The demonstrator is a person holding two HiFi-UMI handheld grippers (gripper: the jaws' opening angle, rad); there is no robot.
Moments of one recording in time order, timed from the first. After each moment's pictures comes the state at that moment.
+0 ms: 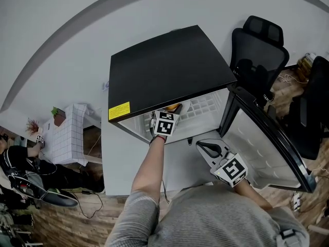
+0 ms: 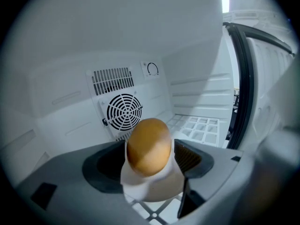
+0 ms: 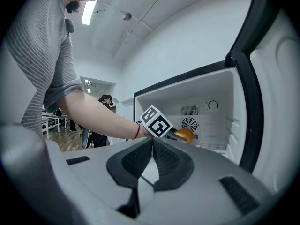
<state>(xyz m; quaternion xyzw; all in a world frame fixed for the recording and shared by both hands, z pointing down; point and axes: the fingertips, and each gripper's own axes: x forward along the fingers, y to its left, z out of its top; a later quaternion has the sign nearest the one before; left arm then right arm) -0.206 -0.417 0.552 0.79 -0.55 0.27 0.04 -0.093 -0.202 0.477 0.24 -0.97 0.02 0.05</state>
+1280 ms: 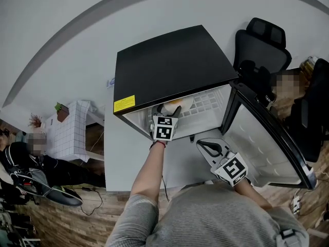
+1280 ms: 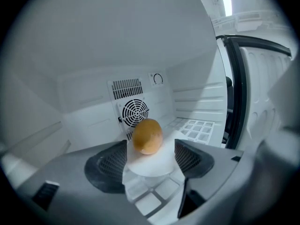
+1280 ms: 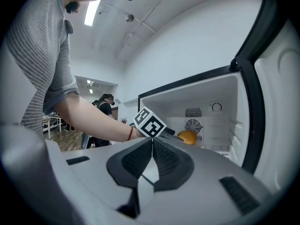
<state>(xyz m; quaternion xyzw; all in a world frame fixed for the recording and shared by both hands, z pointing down) -0.225 -0.378 0.543 0.78 -0.58 0.24 0.05 -0.096 -0.188 0.471 0.24 -0.97 0.01 0.05</state>
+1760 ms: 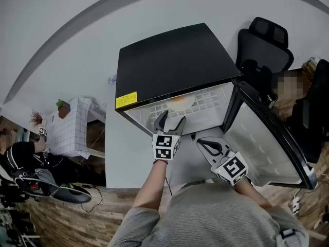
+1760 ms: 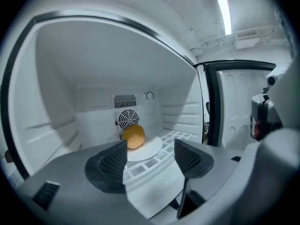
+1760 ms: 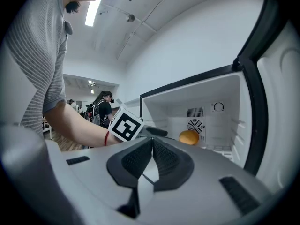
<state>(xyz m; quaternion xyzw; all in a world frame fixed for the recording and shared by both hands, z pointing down) -0.202 -0.305 0.522 0.80 -0.57 0.14 0.04 -0.101 -0.182 0.471 0.23 -0.97 0.01 0.05</state>
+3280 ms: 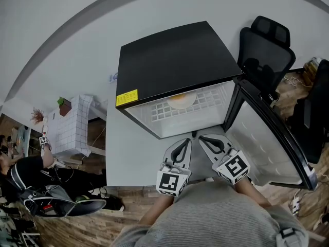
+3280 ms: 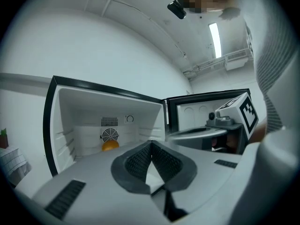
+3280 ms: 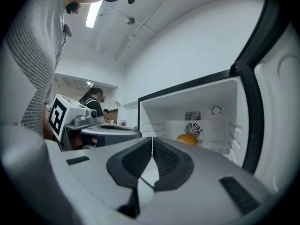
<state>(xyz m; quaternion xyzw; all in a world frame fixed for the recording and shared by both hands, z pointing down) -0.134 -0.178 0.467 0.84 -0.54 0.03 0.01 -0.095 -0.188 0.462 0.25 -0.97 0.01 0.03</state>
